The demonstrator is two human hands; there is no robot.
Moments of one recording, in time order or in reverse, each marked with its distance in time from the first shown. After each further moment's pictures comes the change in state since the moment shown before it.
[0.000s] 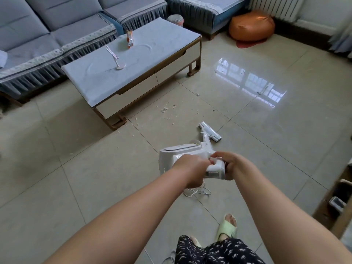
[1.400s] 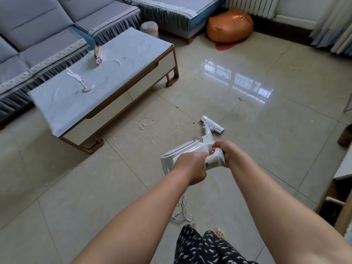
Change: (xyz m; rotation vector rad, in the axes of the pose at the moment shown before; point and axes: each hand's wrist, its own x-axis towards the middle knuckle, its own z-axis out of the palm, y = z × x) left_hand 0.274 0.069 -0.064 -0.122 0.077 -0.097; right_hand 0.058 -0.247 -0.146 -0.010 0.135 -0.195
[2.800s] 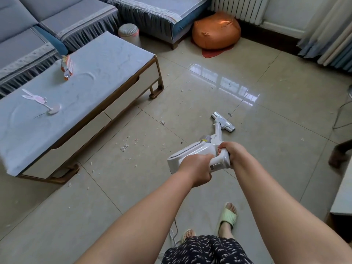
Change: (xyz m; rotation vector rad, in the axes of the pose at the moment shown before) left_hand 0.264 -0.041 -0.064 -0.125 -0.045 0.116; right_hand 0.121 -0.229 -0.013 0.018 0.198 -0.012
